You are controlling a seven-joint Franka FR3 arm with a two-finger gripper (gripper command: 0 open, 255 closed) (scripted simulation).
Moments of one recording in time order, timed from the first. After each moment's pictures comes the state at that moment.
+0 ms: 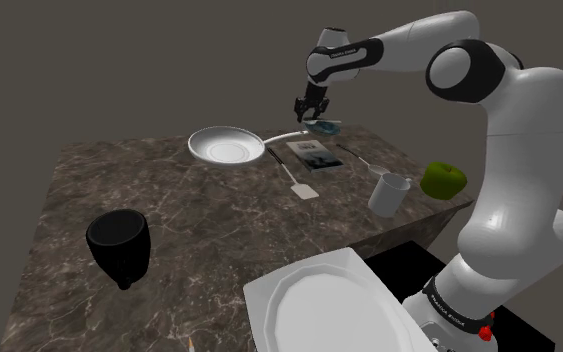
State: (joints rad) arm -0.35 0.56 0.12 -1.43 -0.12 2.14 0.09
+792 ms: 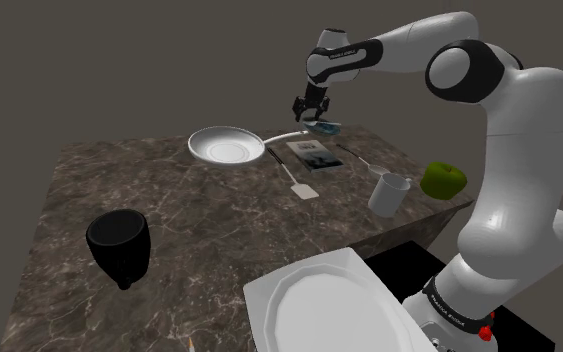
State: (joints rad) arm -0.35 0.56 0.12 -1.43 -0.12 2.14 0.09
